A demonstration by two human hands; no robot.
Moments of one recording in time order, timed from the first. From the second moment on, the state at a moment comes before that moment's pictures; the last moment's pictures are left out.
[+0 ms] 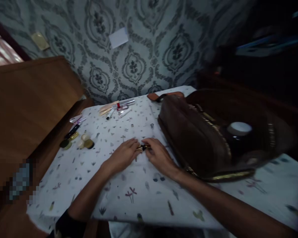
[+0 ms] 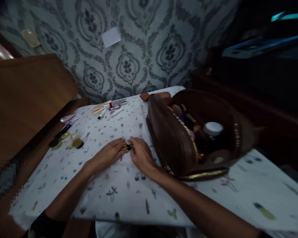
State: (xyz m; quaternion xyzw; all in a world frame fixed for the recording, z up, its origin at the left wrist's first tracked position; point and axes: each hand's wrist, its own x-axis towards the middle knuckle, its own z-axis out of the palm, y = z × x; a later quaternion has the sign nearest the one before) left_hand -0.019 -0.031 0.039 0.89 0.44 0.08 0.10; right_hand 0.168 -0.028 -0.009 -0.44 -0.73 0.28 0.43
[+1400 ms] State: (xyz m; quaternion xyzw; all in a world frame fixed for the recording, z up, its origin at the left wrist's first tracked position) left_hand -0.007 -0.033 0.024 0.84 0.42 0.26 0.21; right_hand 0.168 -0.034 0.024 -0.46 -0.57 0.48 0.48
